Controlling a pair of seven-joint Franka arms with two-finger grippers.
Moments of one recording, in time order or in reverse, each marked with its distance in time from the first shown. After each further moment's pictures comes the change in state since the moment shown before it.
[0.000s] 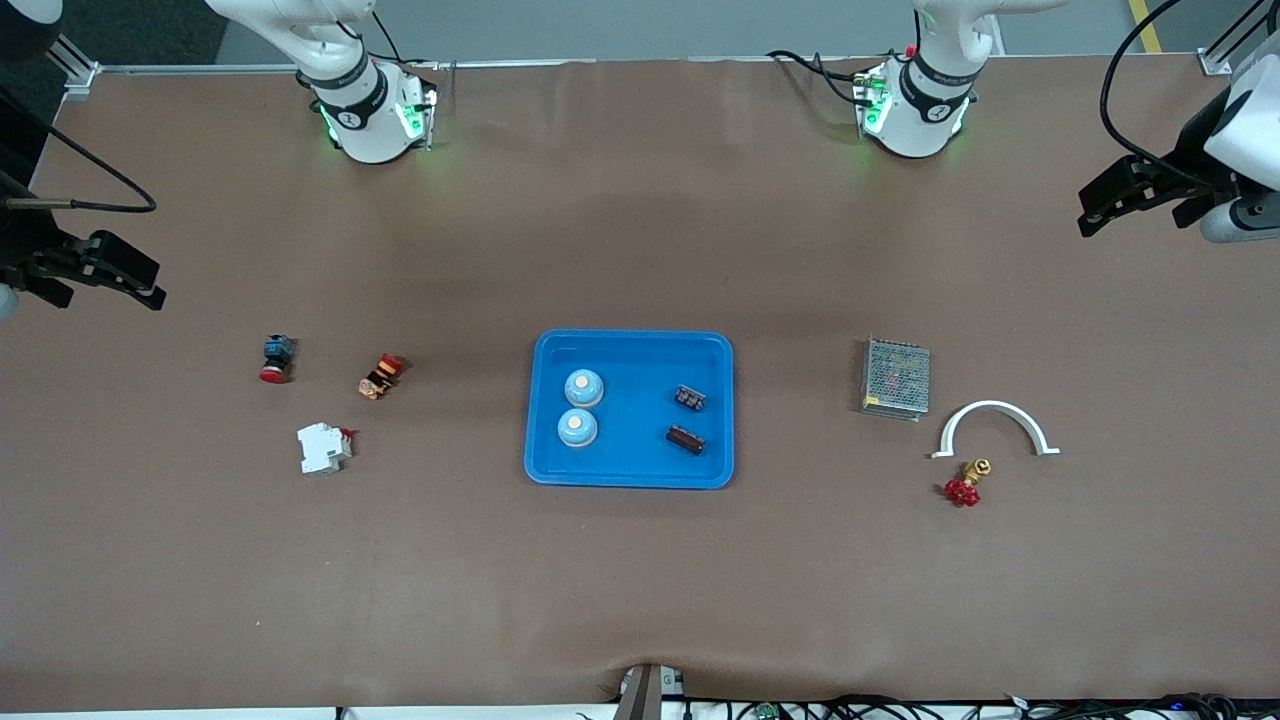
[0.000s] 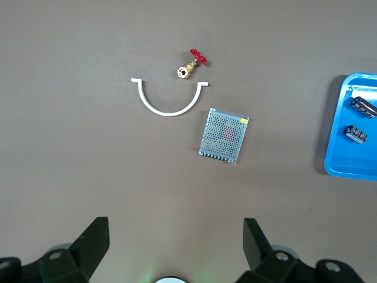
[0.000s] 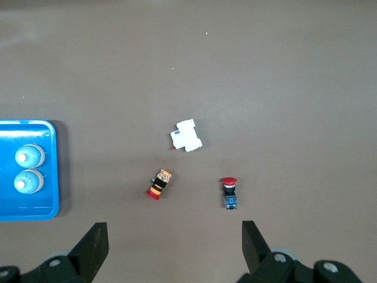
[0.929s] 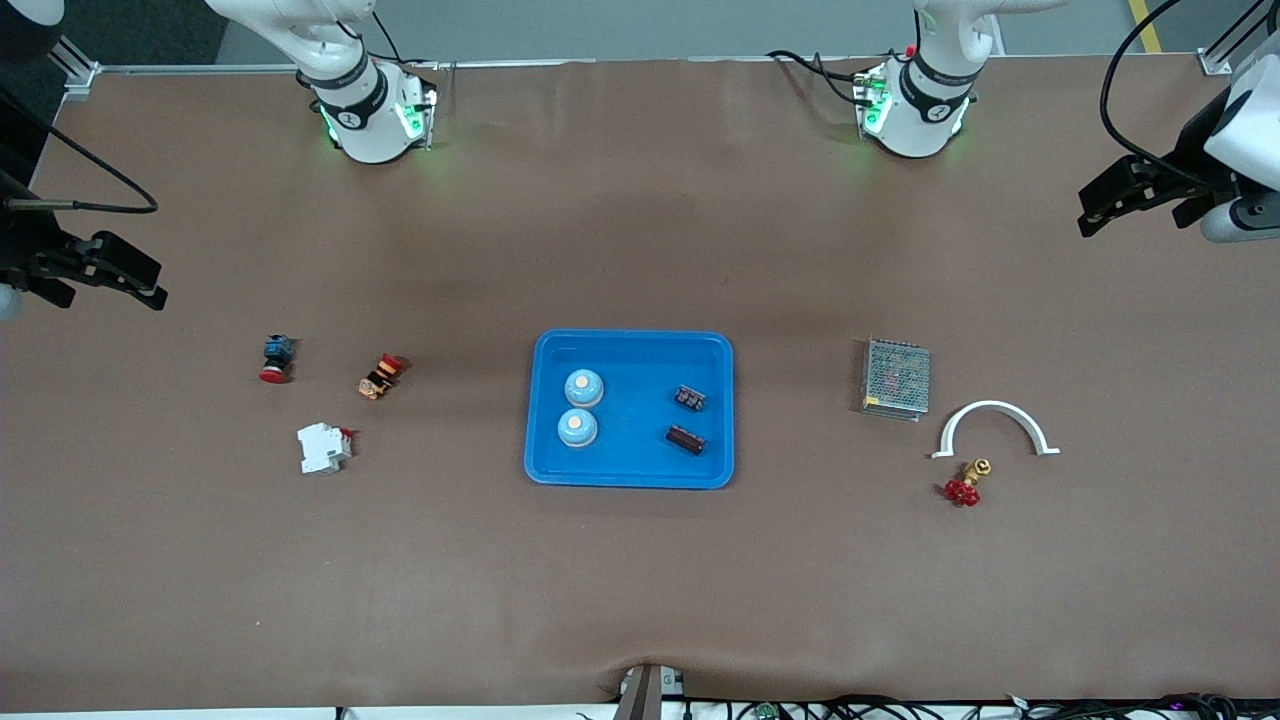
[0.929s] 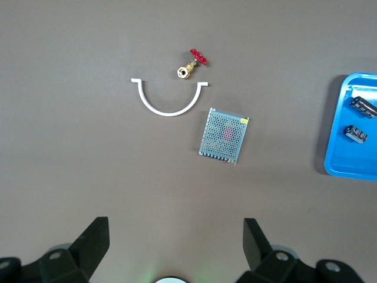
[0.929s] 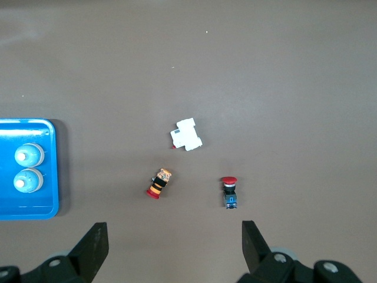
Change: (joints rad) left arm 0.000 0.000 0.000 0.000 0.000 0.000 0.005; right arm 0.000 0.000 0.000 -0.002 0.000 -0.001 0.000
